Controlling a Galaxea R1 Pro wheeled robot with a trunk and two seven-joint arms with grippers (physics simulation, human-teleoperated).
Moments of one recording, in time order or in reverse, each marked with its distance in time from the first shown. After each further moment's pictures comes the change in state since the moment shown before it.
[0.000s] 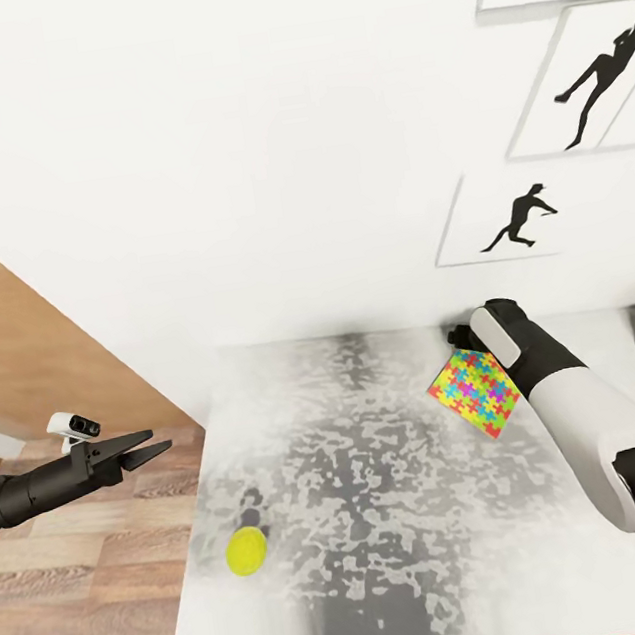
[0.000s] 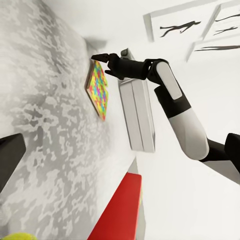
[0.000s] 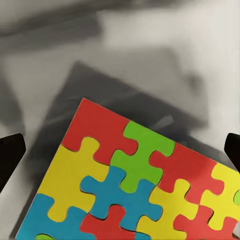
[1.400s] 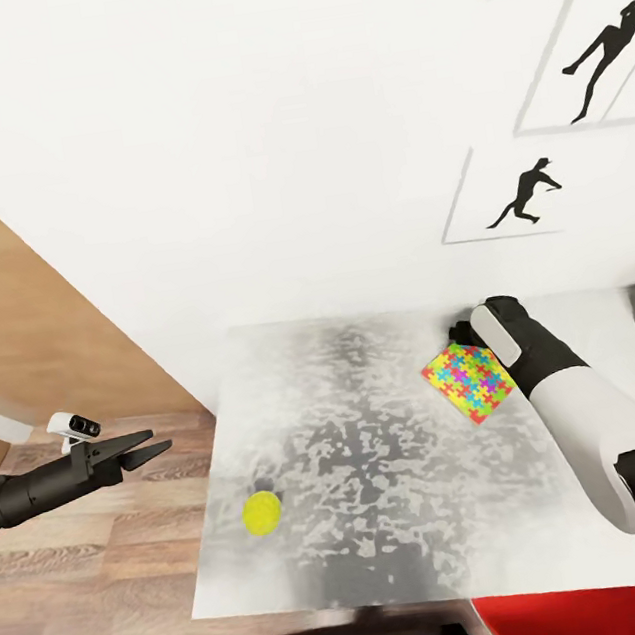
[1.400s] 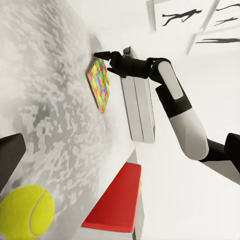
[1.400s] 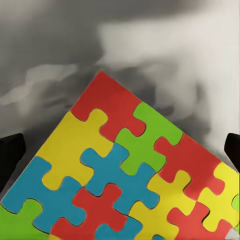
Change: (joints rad) left arm 0.000 0.000 0.000 0.000 0.000 0.000 0.000; right arm 0.004 -0.002 0.001 -0.030 0.022 -0.002 0.000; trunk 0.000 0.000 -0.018
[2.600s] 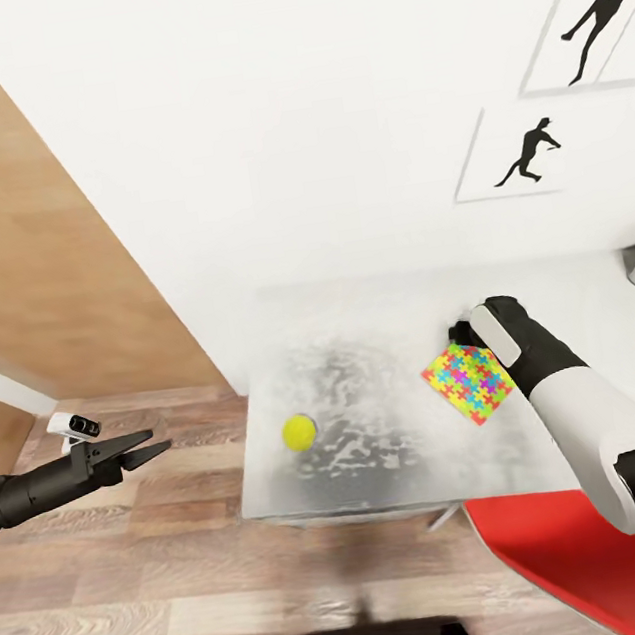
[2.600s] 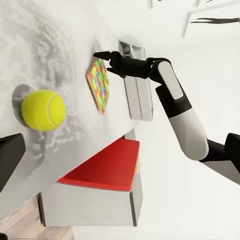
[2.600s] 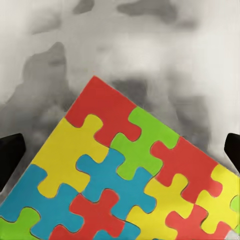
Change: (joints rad) left arm 0.000 0.000 0.000 0.000 0.000 0.000 0.000; right arm 0.000 0.001 0.001 -0.001 -0.002 0.001 0.000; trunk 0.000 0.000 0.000
